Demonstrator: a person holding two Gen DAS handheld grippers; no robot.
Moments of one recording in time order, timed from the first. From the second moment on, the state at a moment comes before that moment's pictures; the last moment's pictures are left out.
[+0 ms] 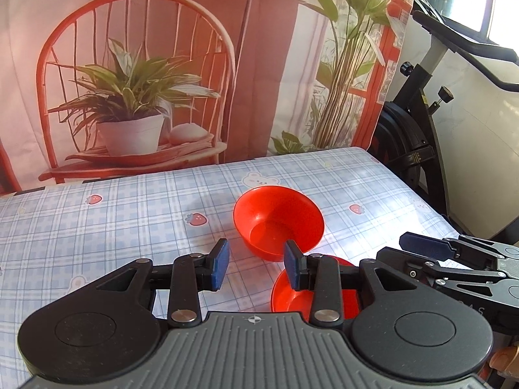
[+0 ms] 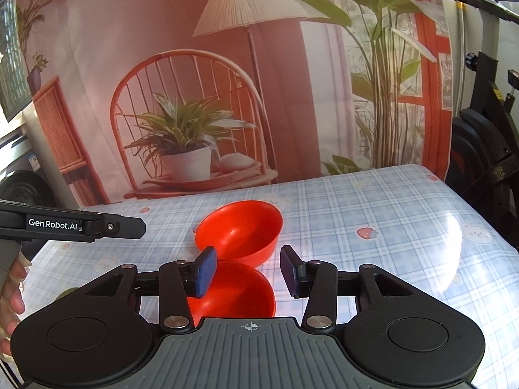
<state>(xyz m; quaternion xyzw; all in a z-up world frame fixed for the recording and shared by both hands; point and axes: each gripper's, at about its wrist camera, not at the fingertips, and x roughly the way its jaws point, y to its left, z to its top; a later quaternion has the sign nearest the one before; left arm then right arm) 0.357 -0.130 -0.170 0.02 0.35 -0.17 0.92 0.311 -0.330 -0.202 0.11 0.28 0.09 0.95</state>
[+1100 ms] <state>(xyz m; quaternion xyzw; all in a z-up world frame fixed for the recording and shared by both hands) 0.452 -0.146 -0.237 -0.03 0.43 -0.17 0.89 0.441 -0.345 -0.265 0.14 0.37 0.10 0.91</state>
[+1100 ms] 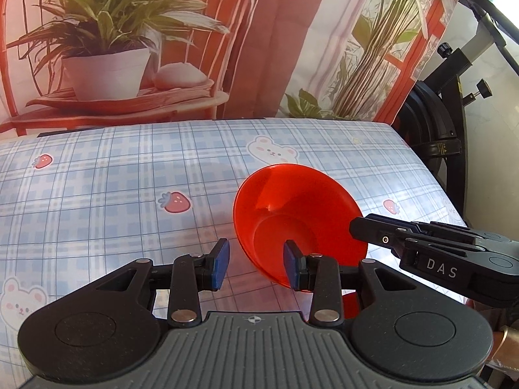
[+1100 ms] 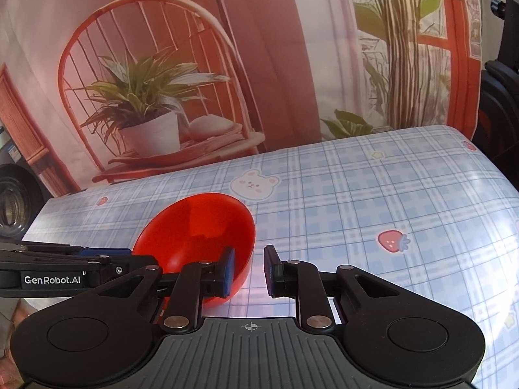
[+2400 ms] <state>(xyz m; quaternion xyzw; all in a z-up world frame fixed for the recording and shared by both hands) 0.336 -0.125 -0.156 -0.01 0.35 -0.19 0.92 0.338 -0.325 -0.187 0.18 0.30 0.09 0.93</state>
